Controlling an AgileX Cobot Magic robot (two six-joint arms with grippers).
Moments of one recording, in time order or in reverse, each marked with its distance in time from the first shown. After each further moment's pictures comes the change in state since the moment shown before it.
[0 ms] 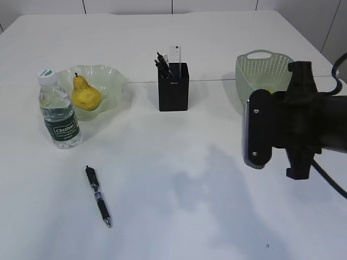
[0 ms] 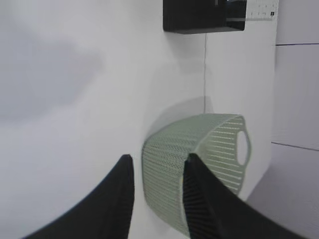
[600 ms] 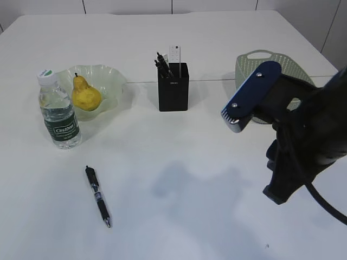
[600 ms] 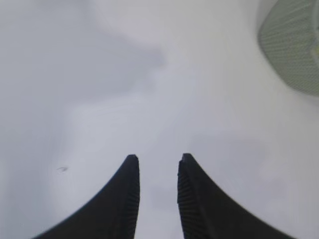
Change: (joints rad) left arm 0.000 0.000 0.000 -0.056 -0.015 0.000; right arm 0.169 -0.002 -0.232 1.043 0.574 -0.155
